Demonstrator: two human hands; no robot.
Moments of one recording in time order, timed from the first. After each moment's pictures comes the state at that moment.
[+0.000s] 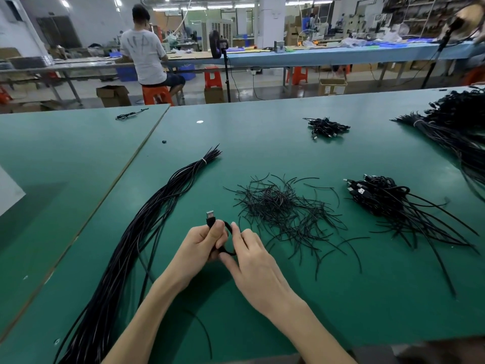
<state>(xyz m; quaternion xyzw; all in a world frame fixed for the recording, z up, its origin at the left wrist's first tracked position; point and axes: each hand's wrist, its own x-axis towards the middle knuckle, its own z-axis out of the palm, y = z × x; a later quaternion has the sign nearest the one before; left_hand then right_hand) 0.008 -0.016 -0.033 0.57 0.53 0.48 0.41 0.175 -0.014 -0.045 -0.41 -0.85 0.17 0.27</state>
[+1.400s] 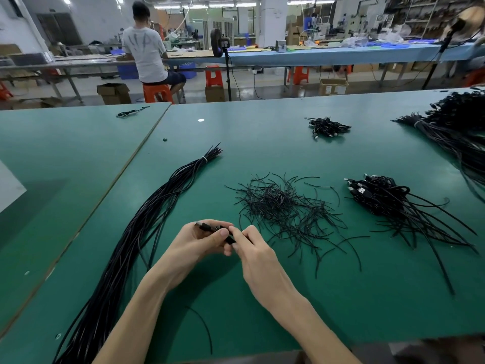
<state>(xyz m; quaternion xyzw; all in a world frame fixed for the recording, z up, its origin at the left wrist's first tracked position) -0.004 -0.019 -0.030 0.48 0.45 0.51 0.56 0.179 -0.010 -0.050 -0.38 -0.84 0.22 0.32</state>
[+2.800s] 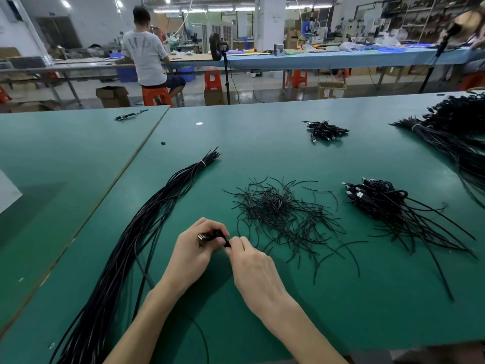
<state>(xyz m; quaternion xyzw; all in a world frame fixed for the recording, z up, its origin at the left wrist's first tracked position) 0.006 -0.016 -0.039 0.64 0.56 0.48 0.23 0.167 -0.009 -0.051 -0.45 -0.86 0.09 0.22</state>
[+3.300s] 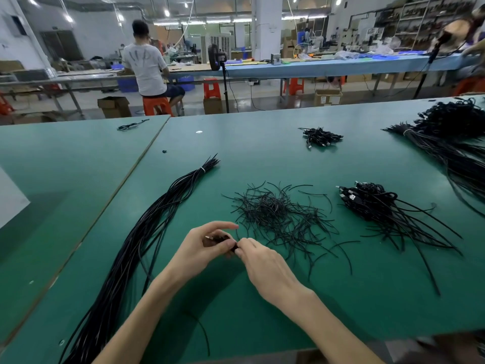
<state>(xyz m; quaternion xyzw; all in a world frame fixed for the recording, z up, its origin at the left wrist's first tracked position) 0.008 -0.013 -0.024 0.62 0.49 0.46 0.39 0.199 -0.003 -0.037 -0.42 -0.86 0.18 0.20</state>
